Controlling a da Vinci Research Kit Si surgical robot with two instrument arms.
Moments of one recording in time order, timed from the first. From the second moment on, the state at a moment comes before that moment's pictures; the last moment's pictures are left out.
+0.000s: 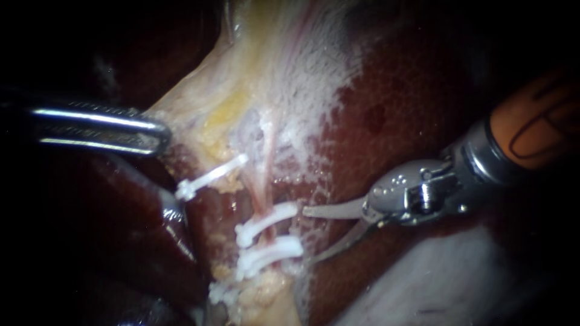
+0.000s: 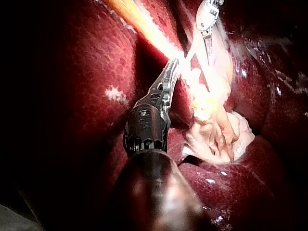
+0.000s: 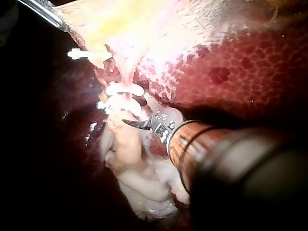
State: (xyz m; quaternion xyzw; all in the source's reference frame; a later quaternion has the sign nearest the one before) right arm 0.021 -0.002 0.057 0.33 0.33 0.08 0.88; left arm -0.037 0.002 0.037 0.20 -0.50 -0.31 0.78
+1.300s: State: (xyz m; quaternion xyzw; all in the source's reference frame) right arm 0.026 -0.002 0.060 0.38 0.35 0.11 0.85; left arm -0.038 0.002 0.037 0.20 -0.50 -0.31 0.78
